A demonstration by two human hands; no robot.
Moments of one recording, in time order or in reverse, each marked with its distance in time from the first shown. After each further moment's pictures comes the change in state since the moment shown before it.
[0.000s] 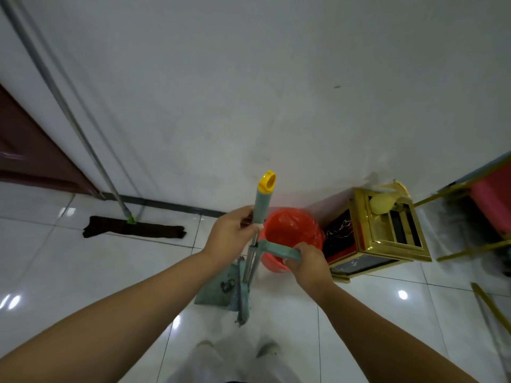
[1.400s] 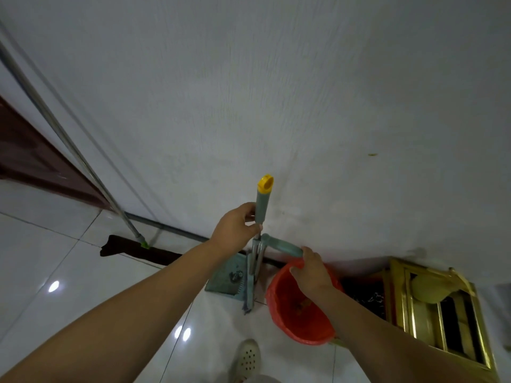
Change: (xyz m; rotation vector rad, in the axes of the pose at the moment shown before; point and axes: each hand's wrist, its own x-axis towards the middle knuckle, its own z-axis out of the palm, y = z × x) left_hand 0.237 -0.013 -0.001 0.117 0.054 -0.186; right_hand 0.235 -0.041 -0.056 0.037 -0.213 -0.036
